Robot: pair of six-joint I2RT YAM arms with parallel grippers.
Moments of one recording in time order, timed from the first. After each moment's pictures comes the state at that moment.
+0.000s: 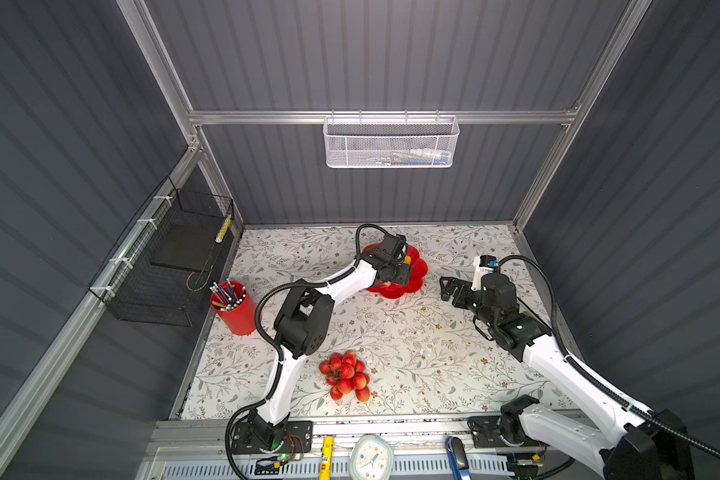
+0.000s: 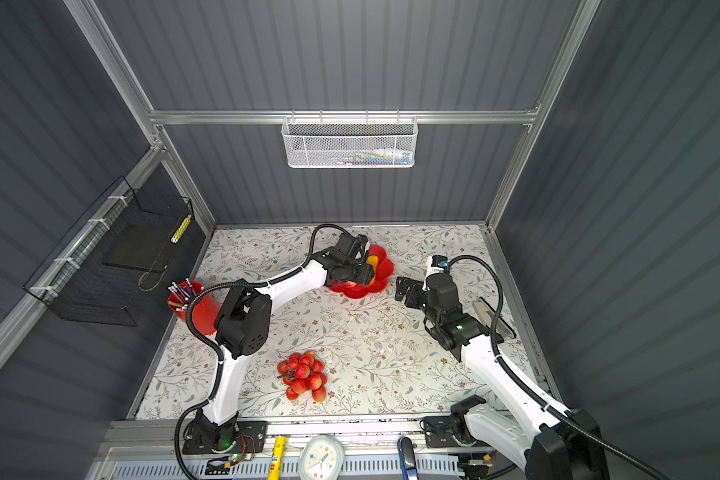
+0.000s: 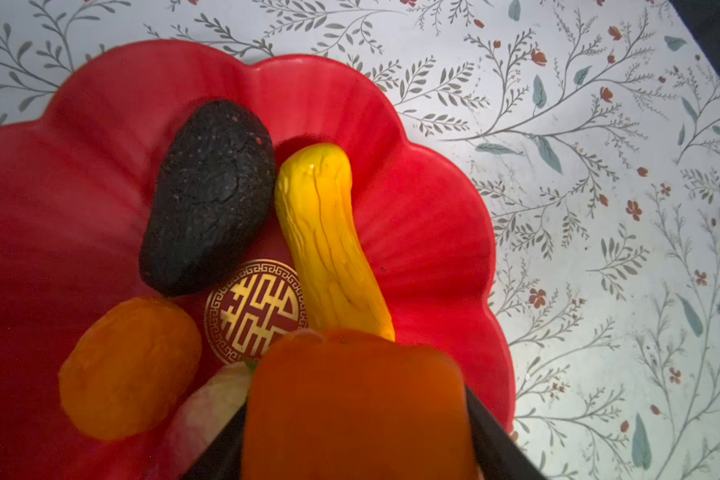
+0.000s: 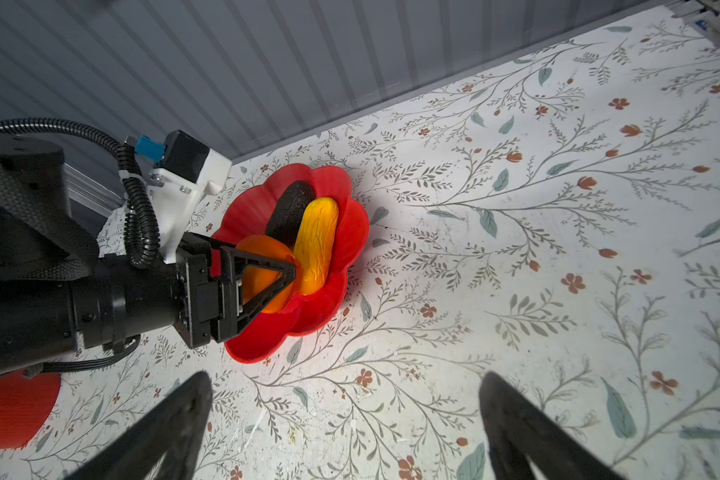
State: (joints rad) left arm -0.70 2.20 1.79 -0.44 0.05 -0.24; right arm 0.38 1.02 0.68 -0.12 0.11 0.50
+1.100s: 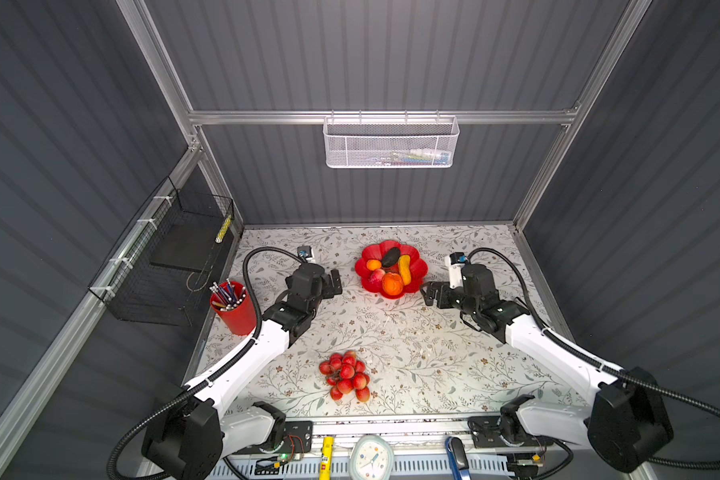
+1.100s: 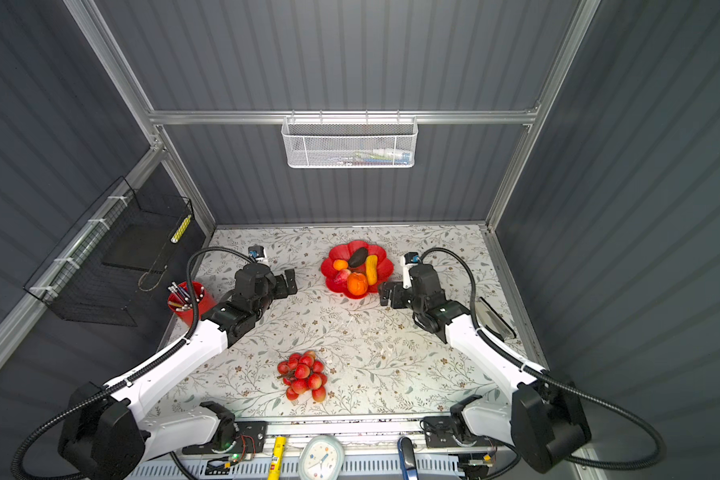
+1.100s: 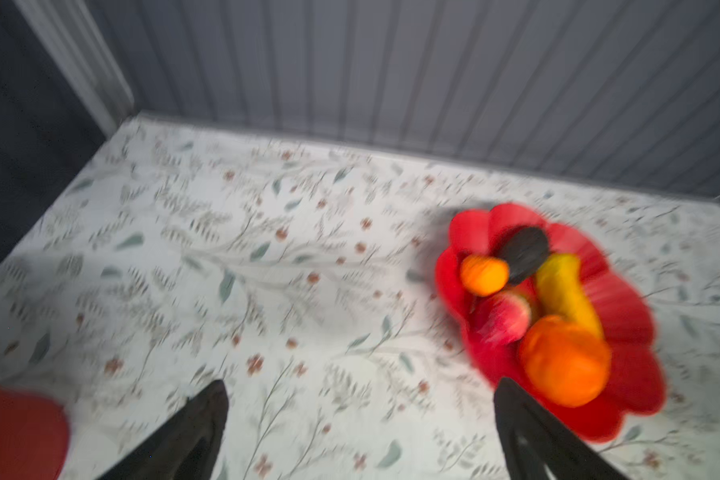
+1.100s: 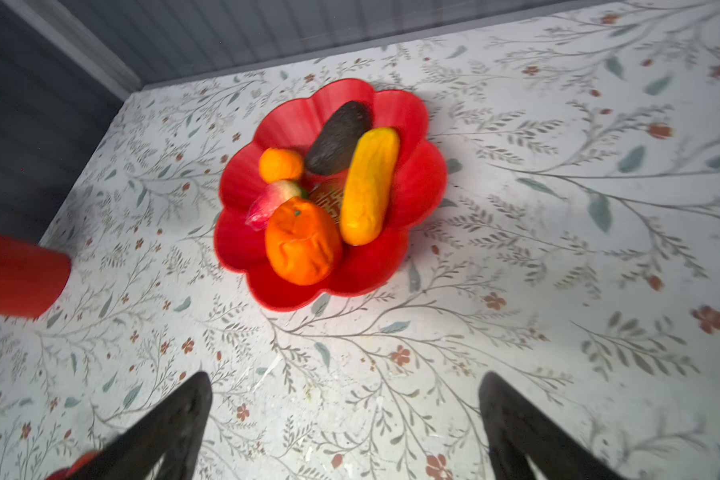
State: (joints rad) left arm -0.48 1.18 0.78 -0.19 -0.37 -0.39; right arm 0.49 1.25 0.80 -0.15 -0.07 0.32
